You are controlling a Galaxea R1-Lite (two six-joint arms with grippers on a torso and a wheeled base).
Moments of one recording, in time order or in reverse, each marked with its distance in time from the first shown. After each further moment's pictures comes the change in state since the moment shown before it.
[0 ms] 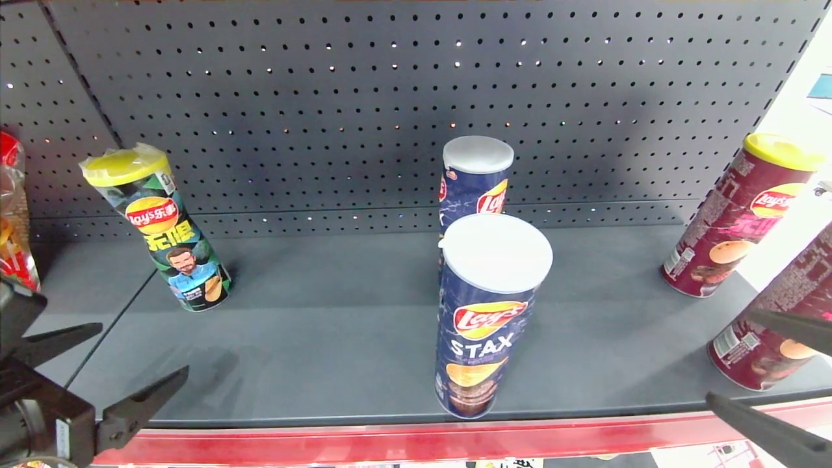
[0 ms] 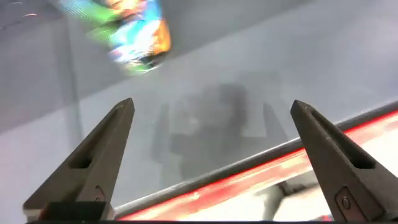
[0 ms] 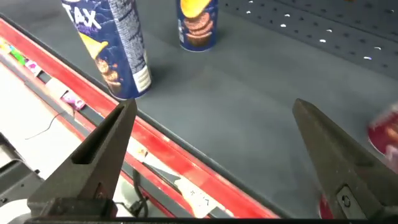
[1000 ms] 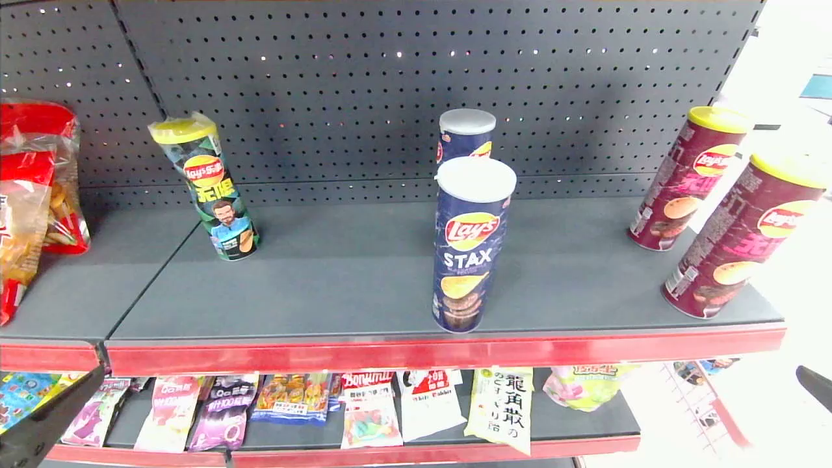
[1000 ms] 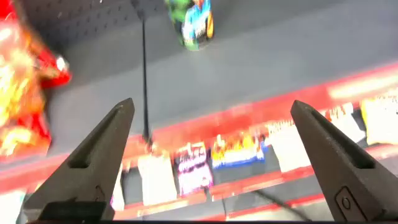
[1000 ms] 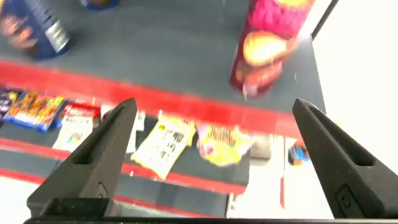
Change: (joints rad) left arm 0.029 -0.236 0.025 0.017 0.109 0.036; right arm -0.443 -0.184 0.036 0.135 -0.009 0.000
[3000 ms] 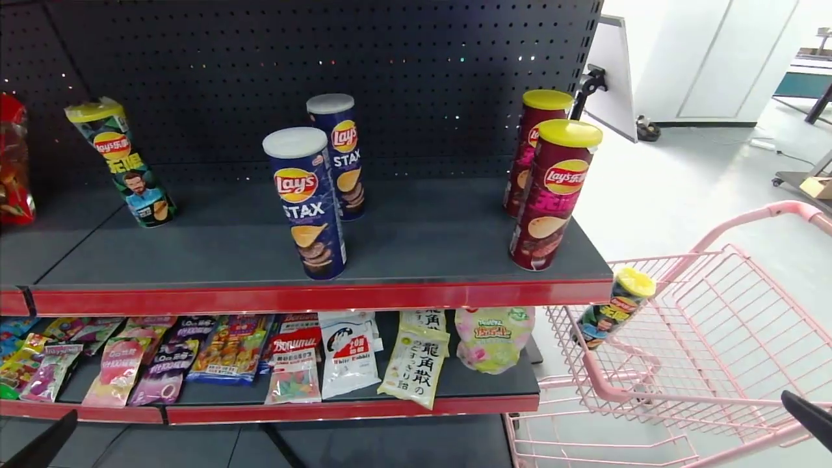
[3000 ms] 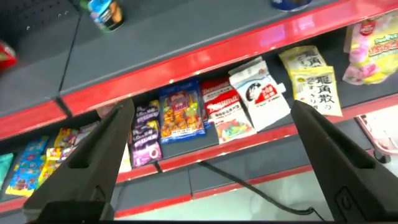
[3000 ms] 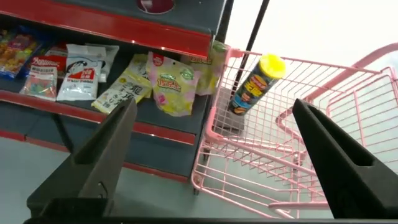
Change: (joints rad) left arm 0.000 -0.128 0.039 0.091 0.001 0.033; right arm 0.007 -0.018 0.040 0.026 0.013 -0.020
